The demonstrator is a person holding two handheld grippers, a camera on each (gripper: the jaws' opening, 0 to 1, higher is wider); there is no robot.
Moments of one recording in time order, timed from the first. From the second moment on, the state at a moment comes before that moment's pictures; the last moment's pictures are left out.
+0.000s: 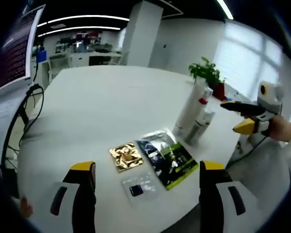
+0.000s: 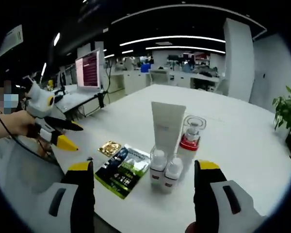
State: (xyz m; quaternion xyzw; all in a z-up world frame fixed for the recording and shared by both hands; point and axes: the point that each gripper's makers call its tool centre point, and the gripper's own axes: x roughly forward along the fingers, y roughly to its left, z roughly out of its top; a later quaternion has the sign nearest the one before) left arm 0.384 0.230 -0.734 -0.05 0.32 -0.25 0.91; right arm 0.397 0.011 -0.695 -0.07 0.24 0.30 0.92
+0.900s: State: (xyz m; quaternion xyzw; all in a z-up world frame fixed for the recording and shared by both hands) left arm 0.357 0.223 -0.709 -0.05 0.27 -0.23 0.93; right arm 0.373 -0.021 -0.704 -0.02 0.26 0.29 0.92
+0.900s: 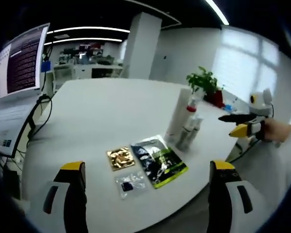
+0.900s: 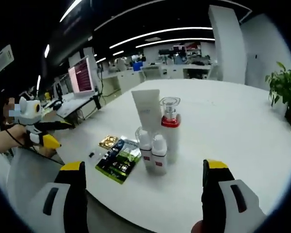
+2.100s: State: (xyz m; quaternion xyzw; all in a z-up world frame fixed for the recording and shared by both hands) left arm 0.355 0.219 -0.710 -0.03 0.27 -0.24 0.93; right arm 0.371 -0.019 -0.708 -0.03 0.28 0.29 0.91
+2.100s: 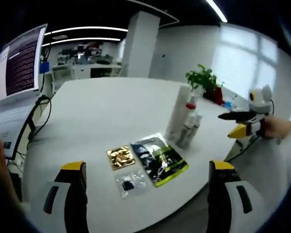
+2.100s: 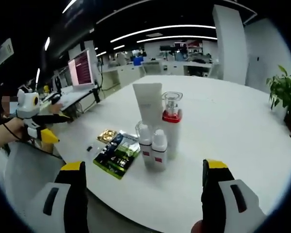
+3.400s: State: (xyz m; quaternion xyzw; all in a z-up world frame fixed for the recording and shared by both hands) left arm 0.354 0.221 -0.713 -0.03 0.28 -0.25 0.93; right arm 0.369 -0.020 -0.714 -0.04 0.29 0.29 0.91
